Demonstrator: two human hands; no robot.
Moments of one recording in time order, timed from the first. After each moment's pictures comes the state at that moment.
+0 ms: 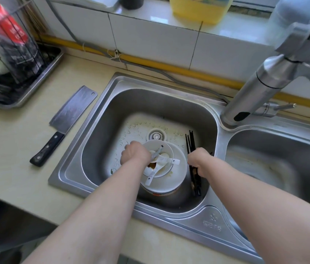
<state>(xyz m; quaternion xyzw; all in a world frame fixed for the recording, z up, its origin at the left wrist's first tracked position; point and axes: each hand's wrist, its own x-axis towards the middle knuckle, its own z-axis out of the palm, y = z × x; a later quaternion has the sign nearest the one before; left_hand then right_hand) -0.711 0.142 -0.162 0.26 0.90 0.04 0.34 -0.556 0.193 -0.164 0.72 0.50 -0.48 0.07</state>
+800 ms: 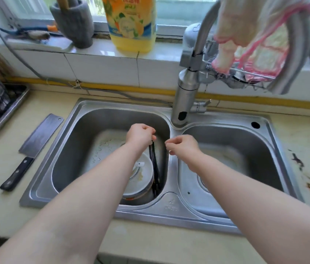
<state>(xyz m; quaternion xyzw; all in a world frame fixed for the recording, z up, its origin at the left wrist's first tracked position) -0.614 0.175 -0.081 0.38 0.75 0.33 0.43 -0.473 0.171 -0.091 0.66 0.51 -0.50 -0.21</state>
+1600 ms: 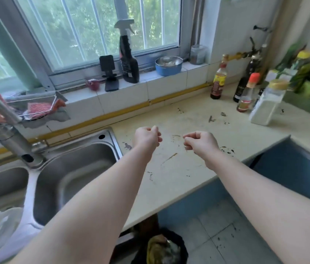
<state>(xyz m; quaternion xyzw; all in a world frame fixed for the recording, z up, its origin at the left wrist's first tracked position) -0.107 0.031 0.024 0.56 0.60 0.29 0.49 0.032 -0.045 0.004 0.75 0.32 -0.35 -0.47</state>
